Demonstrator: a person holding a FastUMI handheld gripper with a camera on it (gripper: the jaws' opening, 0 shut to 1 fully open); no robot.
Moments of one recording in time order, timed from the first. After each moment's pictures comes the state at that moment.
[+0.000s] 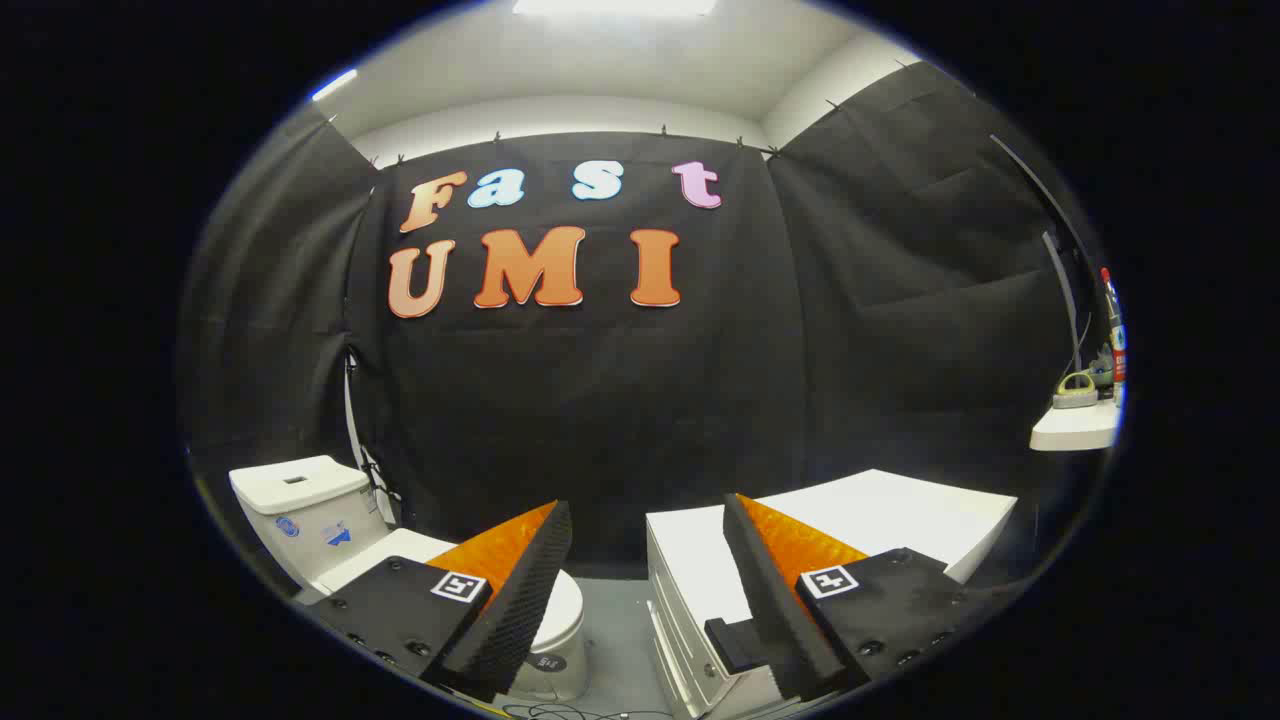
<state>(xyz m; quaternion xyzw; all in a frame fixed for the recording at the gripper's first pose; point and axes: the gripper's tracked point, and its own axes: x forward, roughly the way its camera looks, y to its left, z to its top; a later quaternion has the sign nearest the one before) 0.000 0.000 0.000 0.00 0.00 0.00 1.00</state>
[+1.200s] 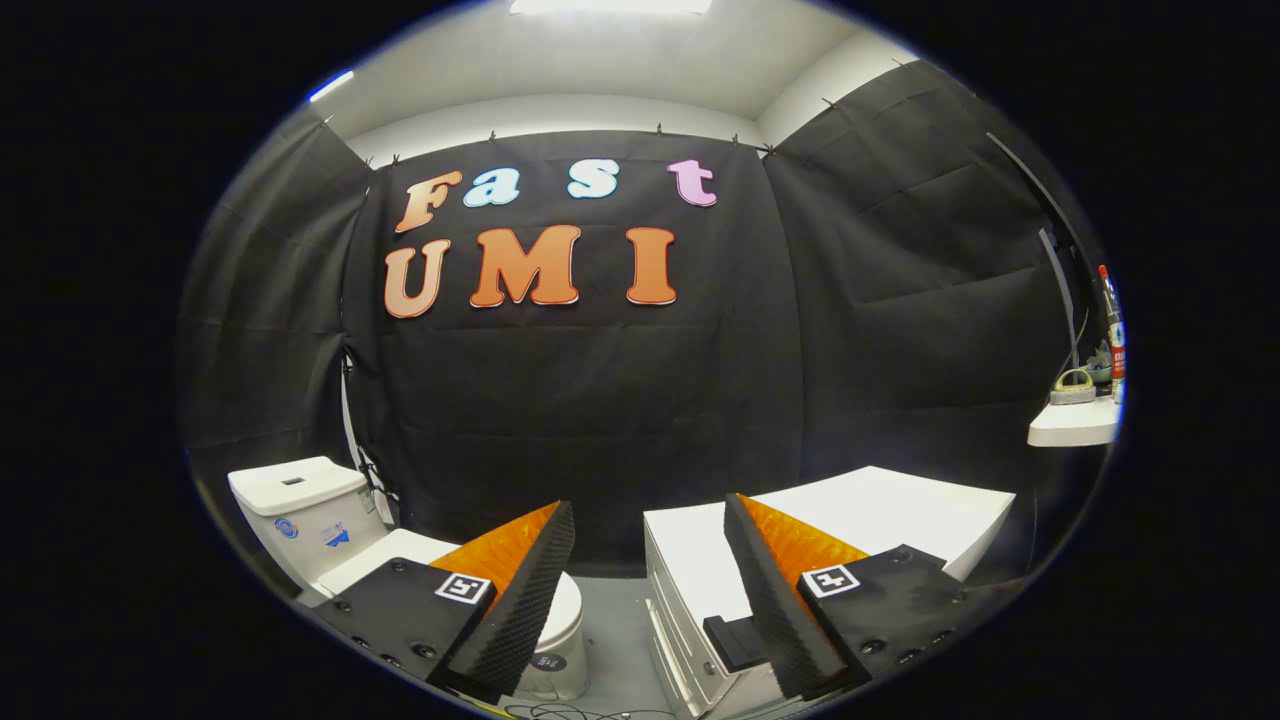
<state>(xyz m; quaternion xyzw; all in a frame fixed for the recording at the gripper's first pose) -0.003 0.005 0.004 -0.01 0.00 0.00 1.00</state>
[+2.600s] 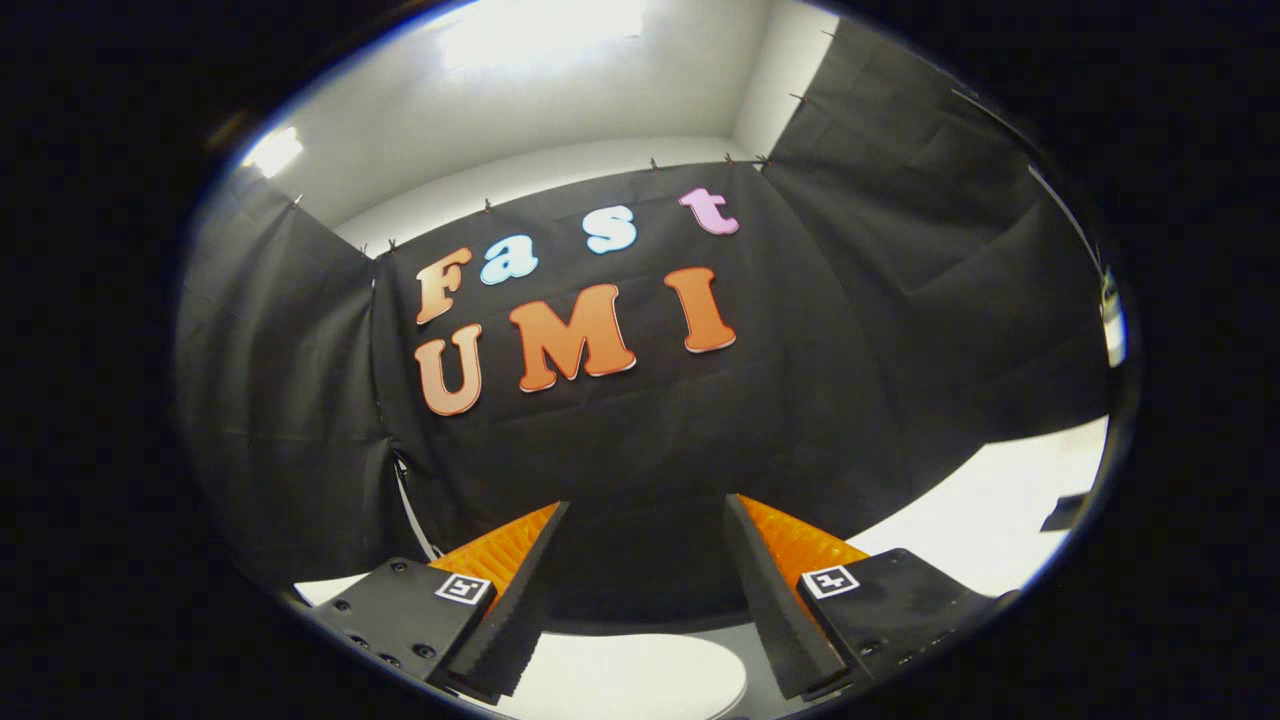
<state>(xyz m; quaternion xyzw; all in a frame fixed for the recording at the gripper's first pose) 0.078 0.154 0.009 0.14 -0.04 0.07 0.99</state>
